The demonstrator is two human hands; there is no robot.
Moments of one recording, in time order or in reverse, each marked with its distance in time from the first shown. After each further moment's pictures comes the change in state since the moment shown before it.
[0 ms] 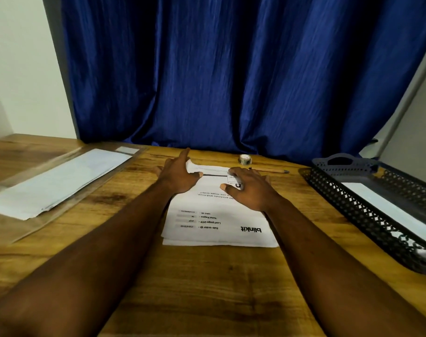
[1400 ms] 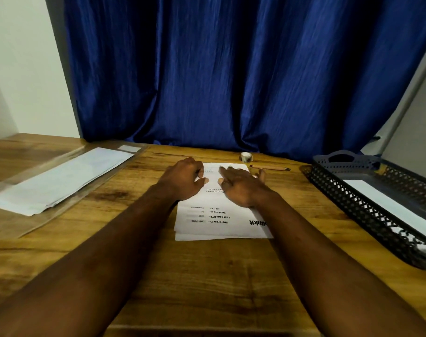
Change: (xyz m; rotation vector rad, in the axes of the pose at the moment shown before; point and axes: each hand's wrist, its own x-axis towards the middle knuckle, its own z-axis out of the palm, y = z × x) left_hand -0.035 0.016 -0.012 0.233 -0.031 0.326; right_hand -0.003 -0.039 -0.008 -0.142 -0.230 0.032
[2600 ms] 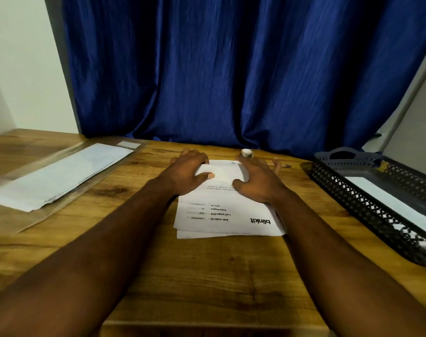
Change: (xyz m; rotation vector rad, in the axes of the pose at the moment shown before) left_hand 0.002 -0.001 -0.006 -0.030 -0.023 0.139; right_hand -0.012 0.035 -0.007 0.071 0.293 -0.028
